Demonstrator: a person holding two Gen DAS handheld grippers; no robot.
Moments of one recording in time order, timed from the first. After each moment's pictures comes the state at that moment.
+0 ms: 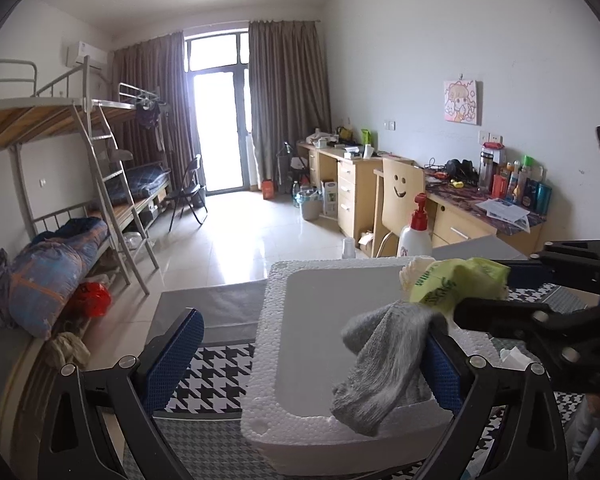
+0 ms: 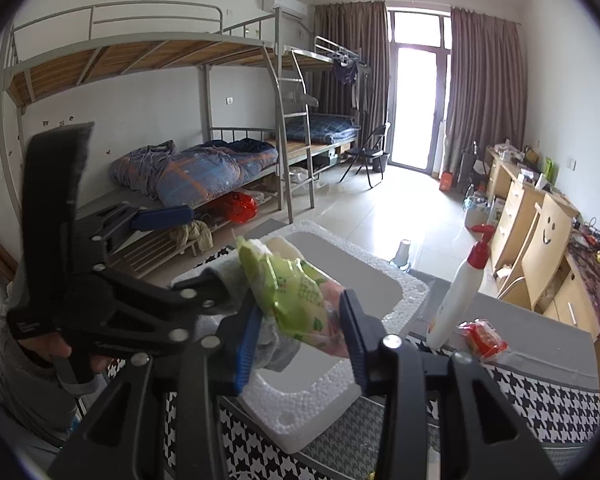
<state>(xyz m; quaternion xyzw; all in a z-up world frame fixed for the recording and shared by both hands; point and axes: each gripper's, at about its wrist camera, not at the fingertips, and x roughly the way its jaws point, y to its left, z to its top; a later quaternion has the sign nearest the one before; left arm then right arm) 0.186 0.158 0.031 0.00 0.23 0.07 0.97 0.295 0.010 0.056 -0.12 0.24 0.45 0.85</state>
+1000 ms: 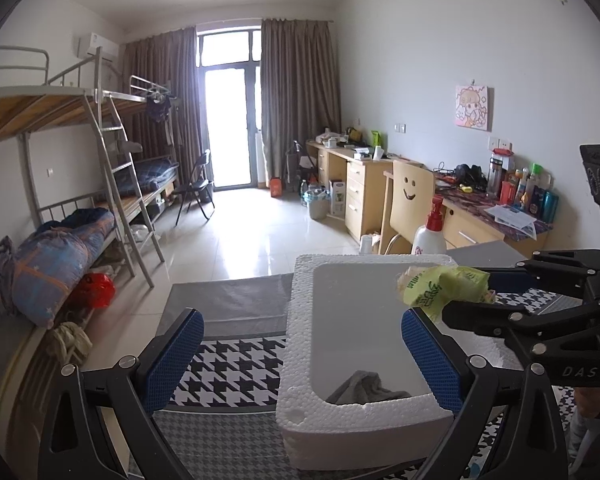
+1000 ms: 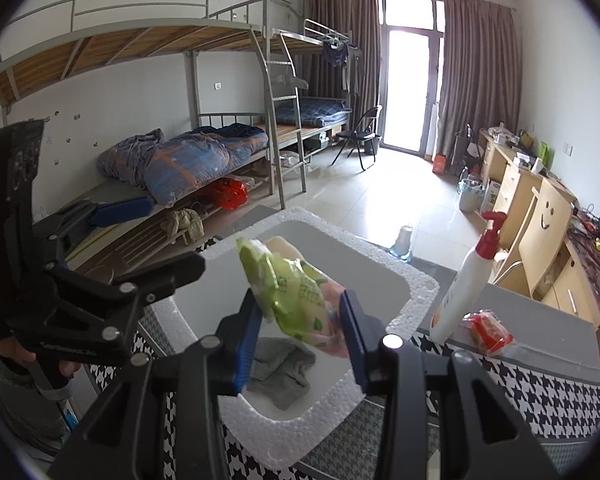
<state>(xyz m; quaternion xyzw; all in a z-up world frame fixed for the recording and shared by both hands) 0.179 0.174 0.030 -0.01 0.23 0.08 0.97 0.309 0.031 0.049 -0.13 0.27 0.43 0.85</state>
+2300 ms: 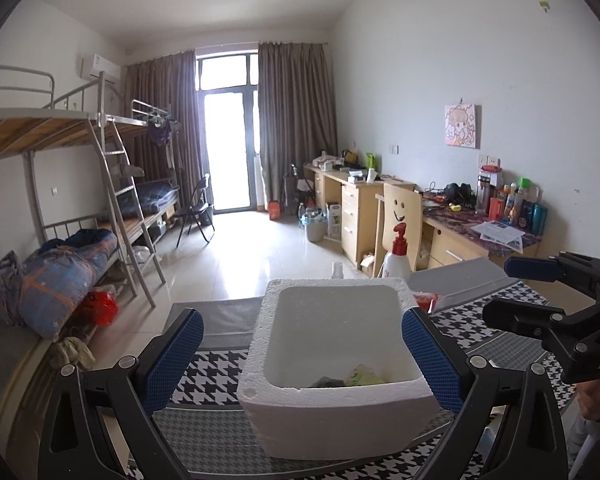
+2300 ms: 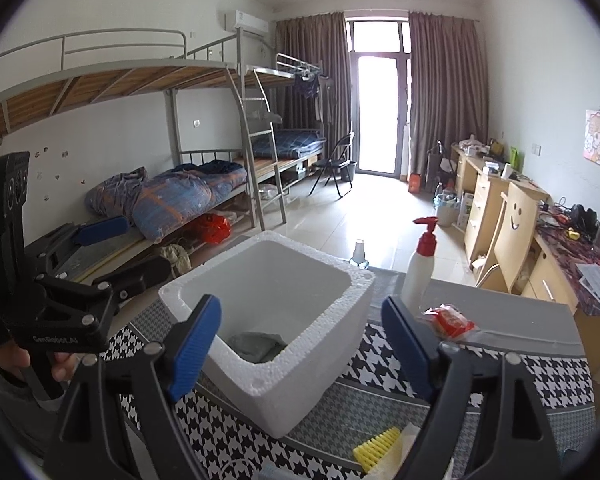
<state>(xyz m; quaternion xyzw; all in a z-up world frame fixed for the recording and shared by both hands) 0.141 0.132 0.058 0.00 0.19 0.08 0.98 0.273 -0.040 0.074 -0.08 0.22 0.40 0.89</state>
